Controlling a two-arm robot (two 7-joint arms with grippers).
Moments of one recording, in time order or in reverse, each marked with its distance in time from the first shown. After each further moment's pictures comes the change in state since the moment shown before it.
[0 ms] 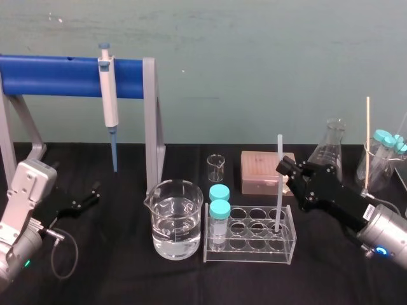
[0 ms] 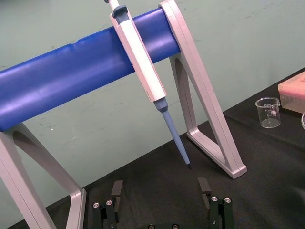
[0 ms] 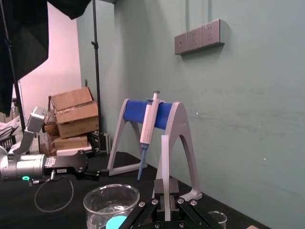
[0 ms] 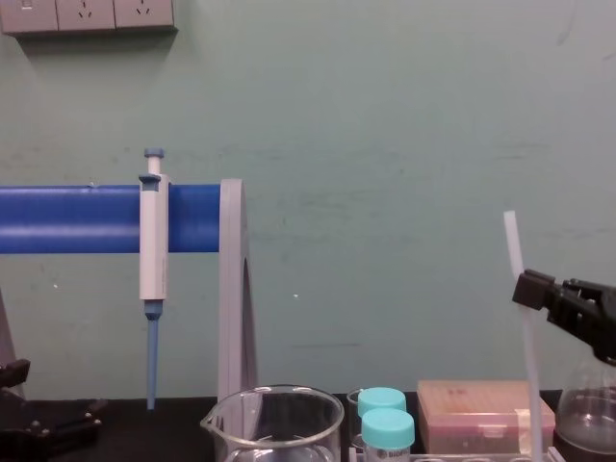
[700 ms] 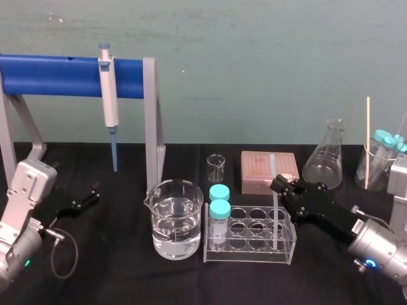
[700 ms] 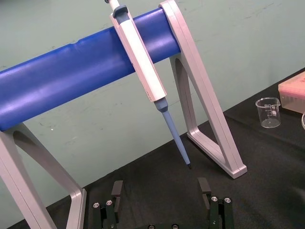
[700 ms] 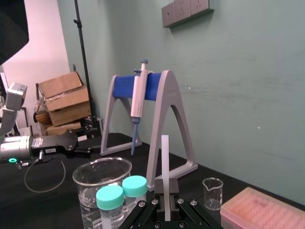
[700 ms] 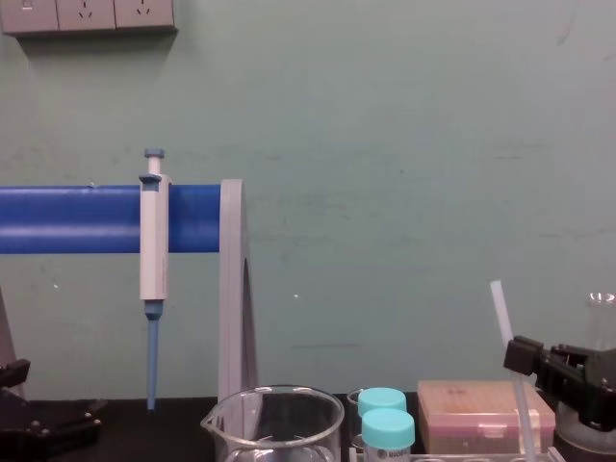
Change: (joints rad) left arm 0.000 0.000 0.000 0.000 0.000 0.000 0.000; right arm 0.005 -0.034 -0.023 0.082 -0.039 0.030 -0.034
